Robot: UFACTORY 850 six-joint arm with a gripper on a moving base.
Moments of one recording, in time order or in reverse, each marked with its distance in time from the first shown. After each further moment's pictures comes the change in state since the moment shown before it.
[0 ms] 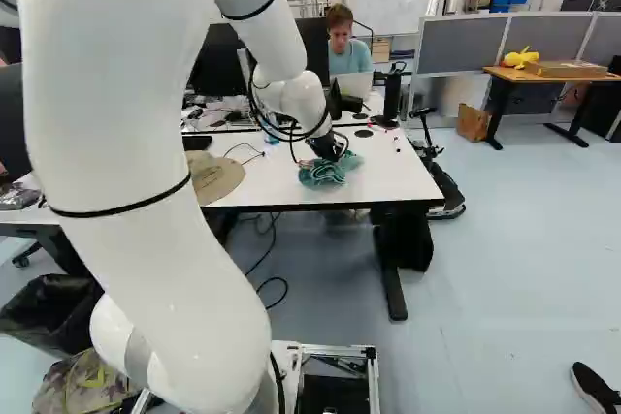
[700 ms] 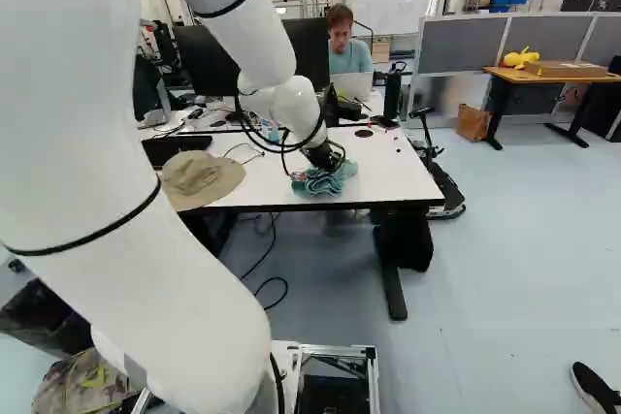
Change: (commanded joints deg) arm -2.2 8.8 9.5 0.0 0.0 0.0
